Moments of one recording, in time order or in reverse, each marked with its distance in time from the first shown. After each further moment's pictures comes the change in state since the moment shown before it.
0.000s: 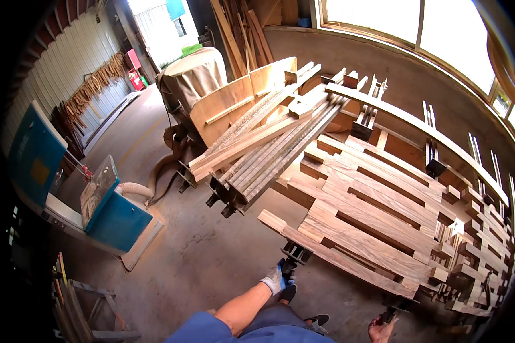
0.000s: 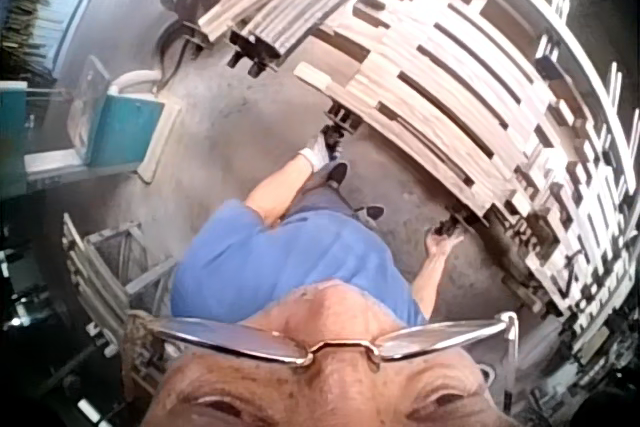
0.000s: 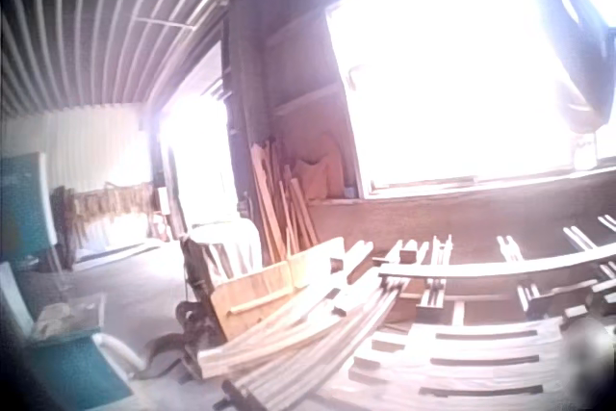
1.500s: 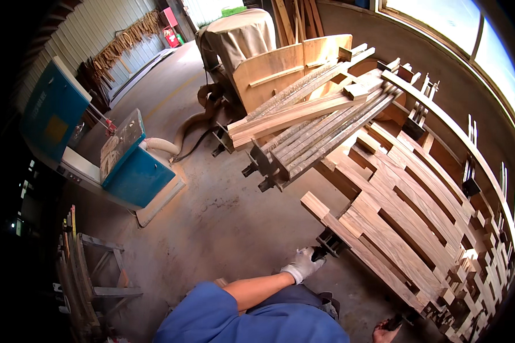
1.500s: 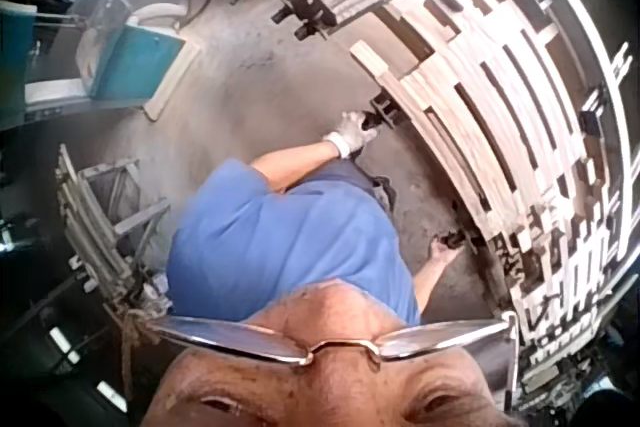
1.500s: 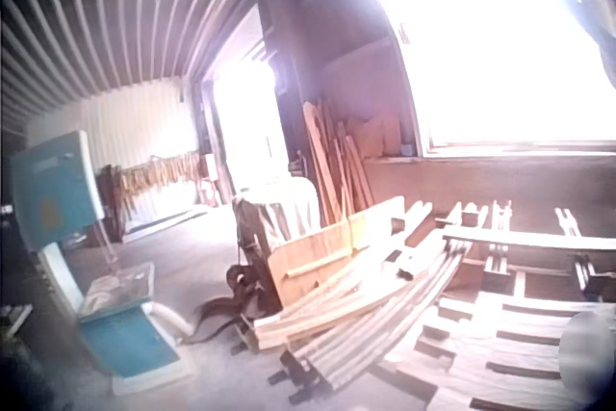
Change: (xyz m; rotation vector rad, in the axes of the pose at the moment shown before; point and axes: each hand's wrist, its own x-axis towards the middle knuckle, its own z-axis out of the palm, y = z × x) left_hand -0.055 0.017 0.018 1.420 0.387 0.608; right_hand -0.086 -0.011 0.087 -0.009 -0.011 0.012
